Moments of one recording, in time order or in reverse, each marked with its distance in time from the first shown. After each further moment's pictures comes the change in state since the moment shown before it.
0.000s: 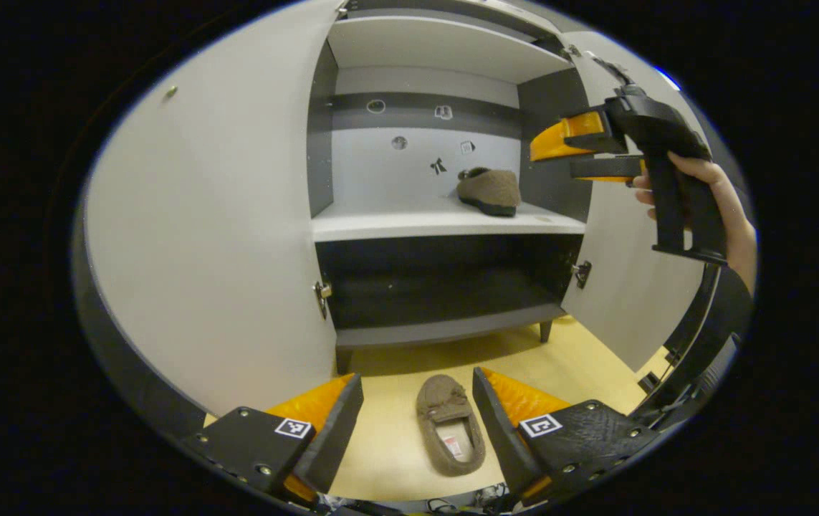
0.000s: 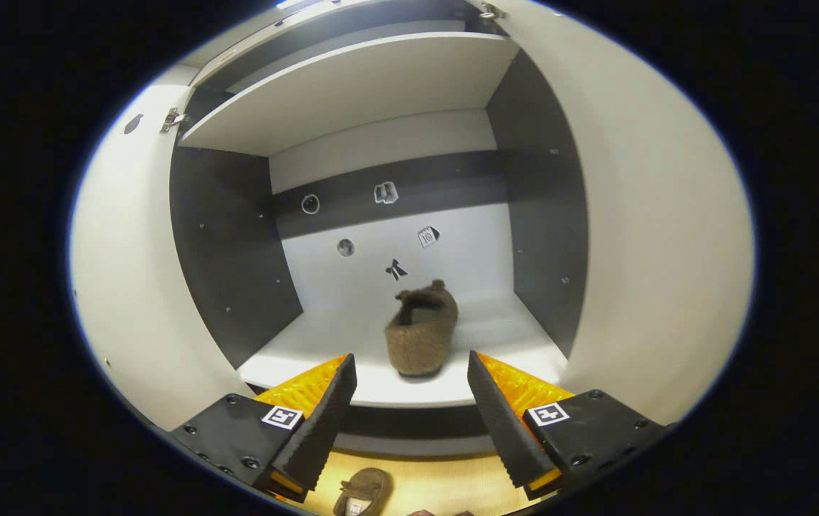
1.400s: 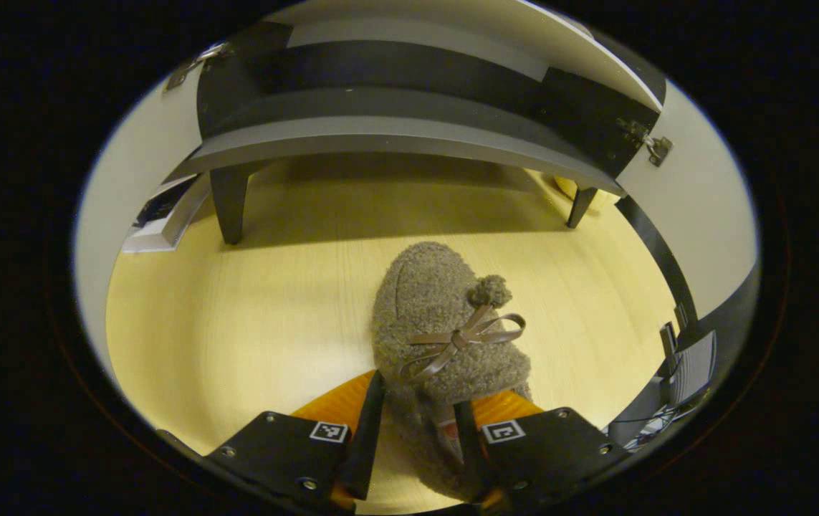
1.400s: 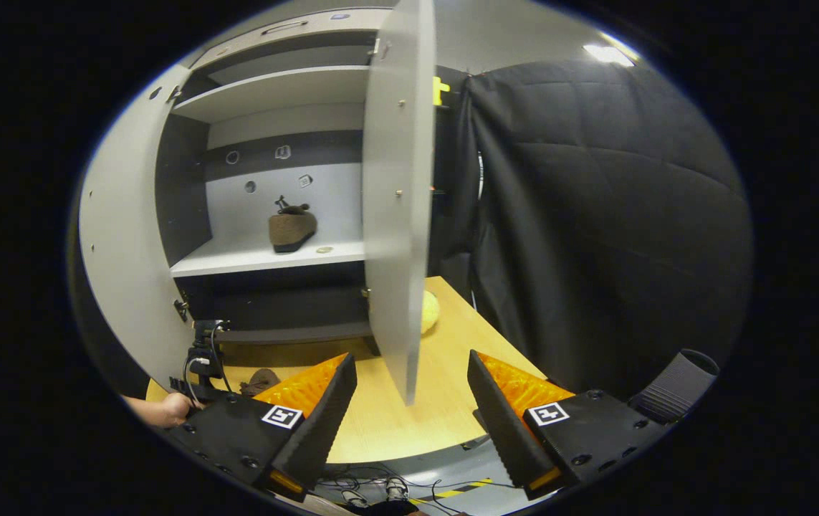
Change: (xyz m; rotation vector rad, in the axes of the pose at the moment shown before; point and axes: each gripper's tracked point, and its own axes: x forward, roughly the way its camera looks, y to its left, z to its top) left arm 0.139 -0.020 -0.158 -0.130 0.520 -0.165; right arm -0.274 -0.123 -0.114 -0.023 0.106 -0.504
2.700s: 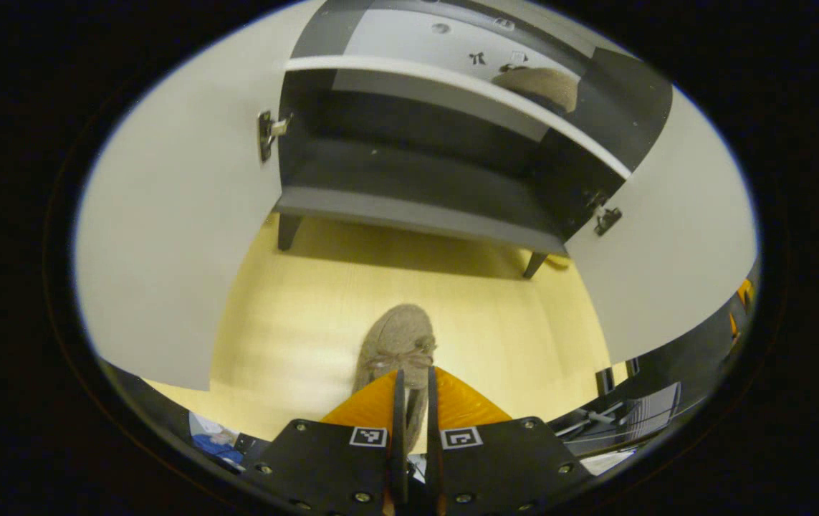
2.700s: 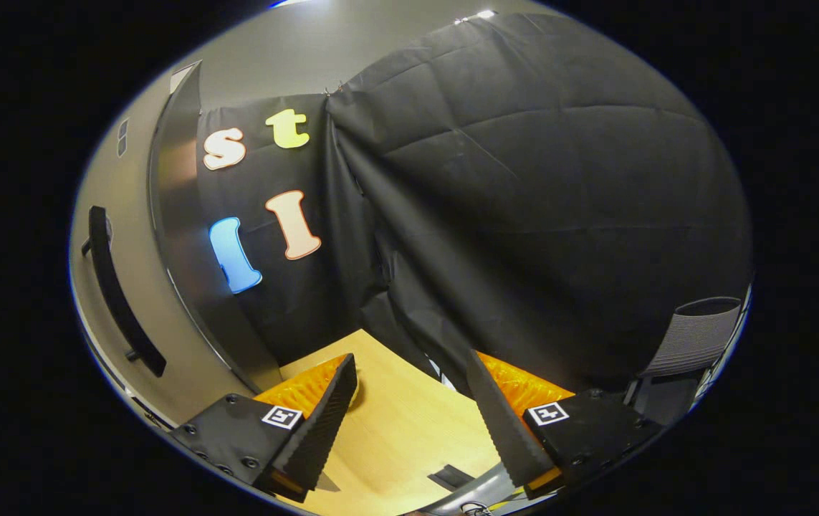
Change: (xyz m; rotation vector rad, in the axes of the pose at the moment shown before) left arm -0.103 -0.024 0.067 -0.151 -0.120 0.035; right arm 0.147 -0.181 0.077 0.367 -0.132 -0.167
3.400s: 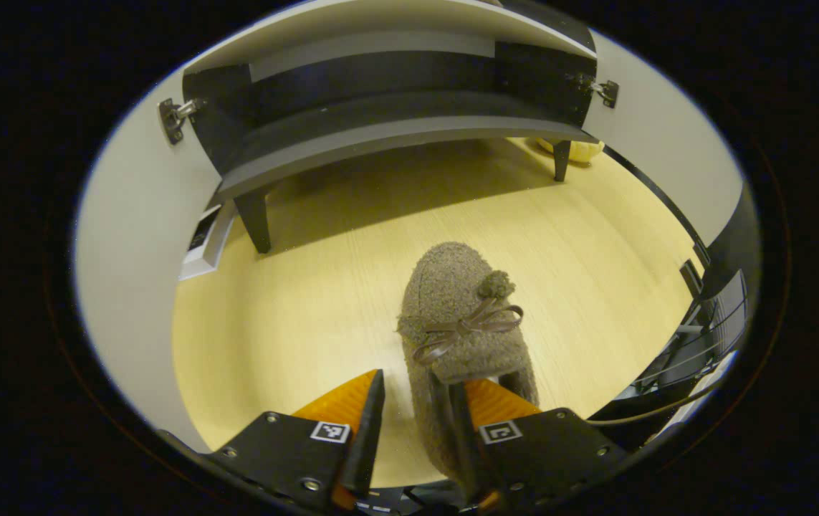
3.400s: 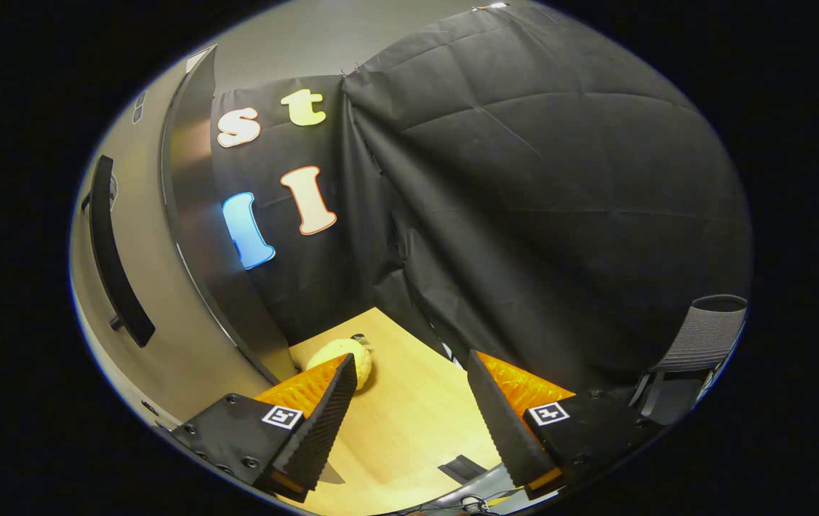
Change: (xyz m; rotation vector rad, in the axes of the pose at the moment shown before) left arm 0.100 0.060 -0.076 0.360 0.172 0.045; right arm 0.000 0.013 -0.033 -0.043 0.085 0.016
